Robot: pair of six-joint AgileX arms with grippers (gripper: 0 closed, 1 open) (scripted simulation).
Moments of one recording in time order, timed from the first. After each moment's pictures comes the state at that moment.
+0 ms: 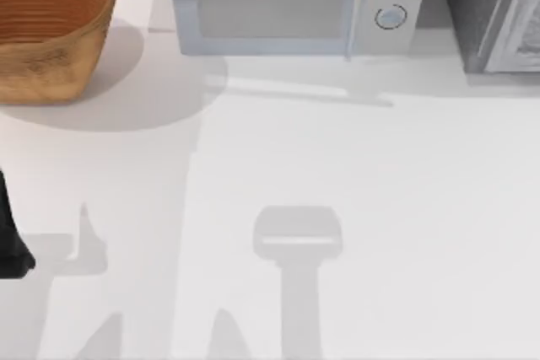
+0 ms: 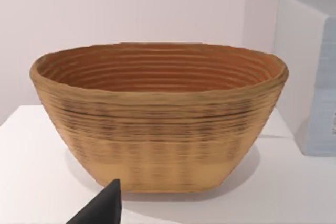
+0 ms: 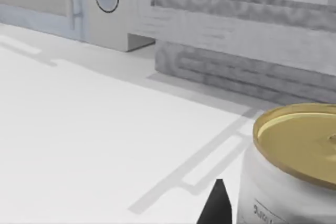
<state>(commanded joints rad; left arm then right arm) 0.00 0.00 0.00 0.00 0.00 0.00 -1.00 2.30 0.66 1.61 -1.63 -0.06</state>
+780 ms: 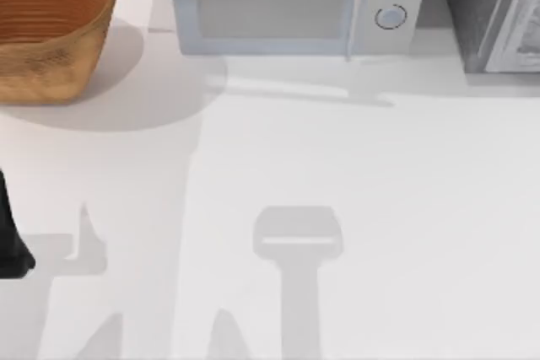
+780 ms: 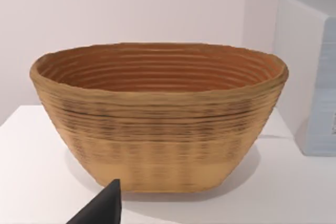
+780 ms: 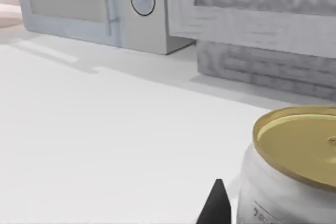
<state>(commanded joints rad) 0.00 0.00 0.00 0.00 0.00 0.00 -0.96 2.27 0.54 1.64 -1.70 -0.09</state>
